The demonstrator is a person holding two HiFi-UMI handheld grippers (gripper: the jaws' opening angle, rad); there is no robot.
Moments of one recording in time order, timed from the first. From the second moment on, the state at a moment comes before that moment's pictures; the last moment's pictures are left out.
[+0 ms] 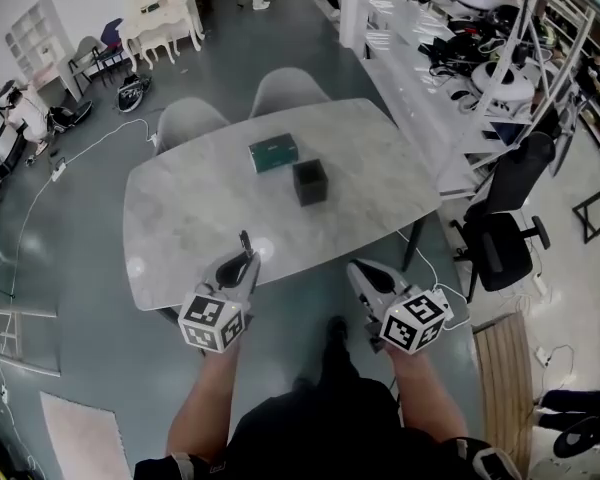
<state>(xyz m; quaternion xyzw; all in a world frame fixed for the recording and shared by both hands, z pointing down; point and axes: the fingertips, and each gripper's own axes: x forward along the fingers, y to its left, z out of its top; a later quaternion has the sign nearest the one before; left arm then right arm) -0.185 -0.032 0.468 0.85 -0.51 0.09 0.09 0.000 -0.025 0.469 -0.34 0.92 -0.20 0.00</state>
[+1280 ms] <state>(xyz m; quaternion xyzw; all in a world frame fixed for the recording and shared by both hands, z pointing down) -0.170 -0.306 0.472 0.88 -0.45 0.07 0.11 -0.045 -0.282 0.458 -0.32 0.93 -0.19 -0.05</state>
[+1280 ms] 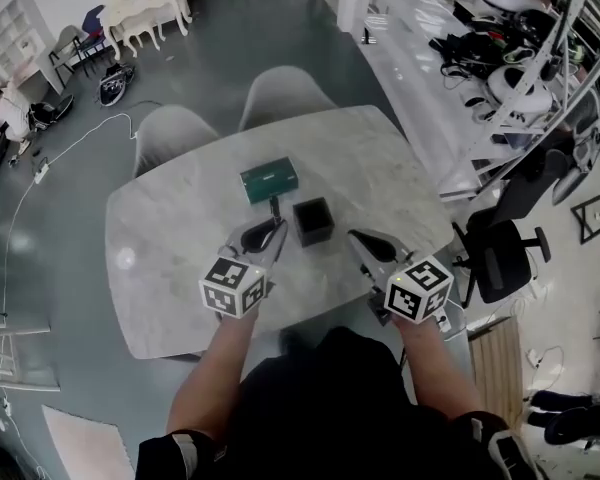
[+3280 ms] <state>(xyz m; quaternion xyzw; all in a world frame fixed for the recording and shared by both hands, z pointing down) -0.079 -0.436 0.643 0.86 -0.37 0.27 0.23 0.012 -0.382 0.516 -0.36 0.90 -0.24 -0.09</state>
